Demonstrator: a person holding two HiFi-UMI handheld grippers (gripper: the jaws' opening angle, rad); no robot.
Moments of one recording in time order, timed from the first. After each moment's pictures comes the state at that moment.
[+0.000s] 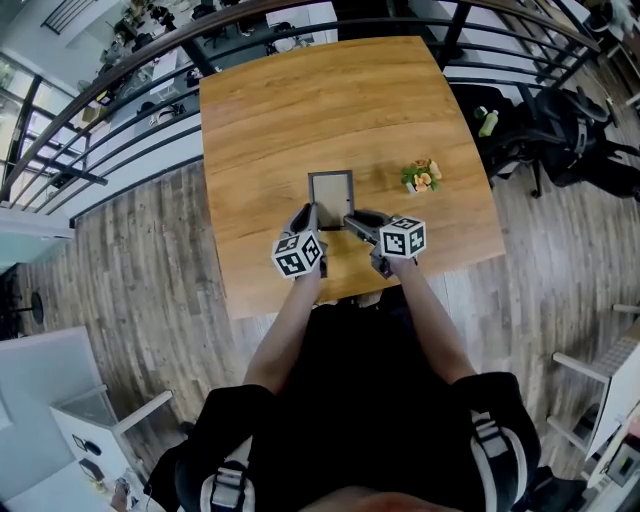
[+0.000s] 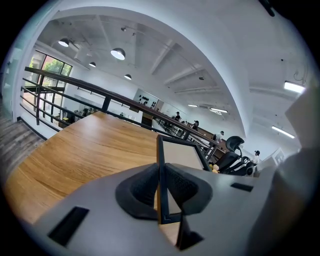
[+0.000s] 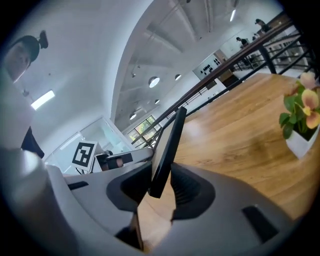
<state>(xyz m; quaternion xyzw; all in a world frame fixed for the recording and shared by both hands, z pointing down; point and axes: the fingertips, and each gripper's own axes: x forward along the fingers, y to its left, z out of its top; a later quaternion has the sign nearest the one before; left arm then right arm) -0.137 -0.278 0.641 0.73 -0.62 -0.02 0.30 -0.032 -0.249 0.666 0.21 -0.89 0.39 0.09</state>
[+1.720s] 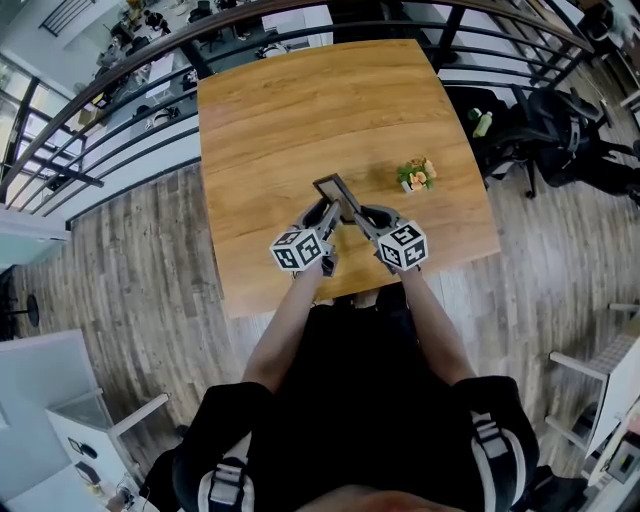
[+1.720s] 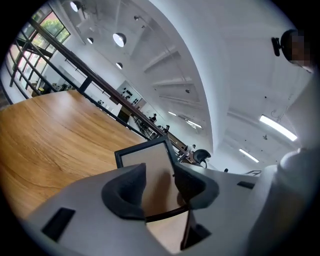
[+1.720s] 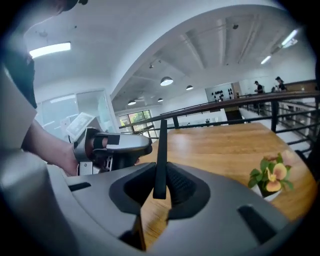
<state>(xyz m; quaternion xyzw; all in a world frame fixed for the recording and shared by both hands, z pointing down) -0.076 -0.280 0.611 0.80 -0.48 -0.13 0.35 -0.001 -0.253 0.641 0.29 -0.93 0.18 0.17</state>
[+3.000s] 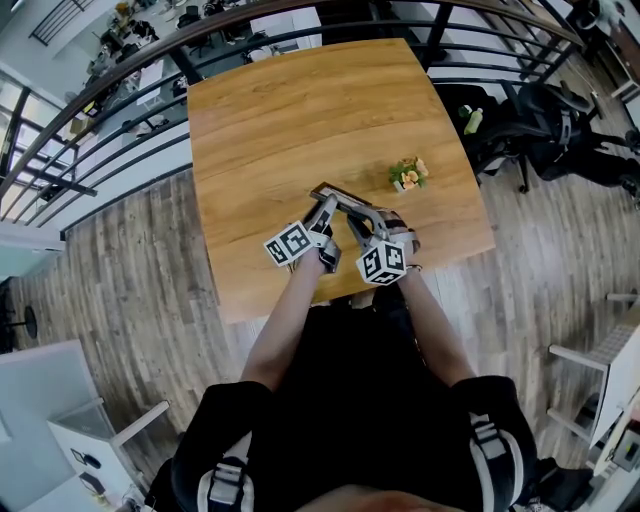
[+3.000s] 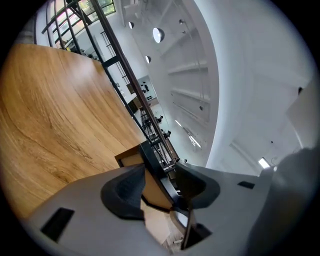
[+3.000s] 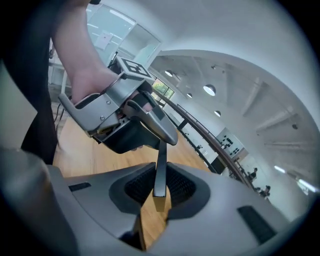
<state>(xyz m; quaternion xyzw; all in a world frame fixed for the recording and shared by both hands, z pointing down) -0.065 -0.297 0.622 0.72 -0.43 -0.25 0.49 -0.006 -0.245 0.631 0.28 -0.85 -0.23 0.38</state>
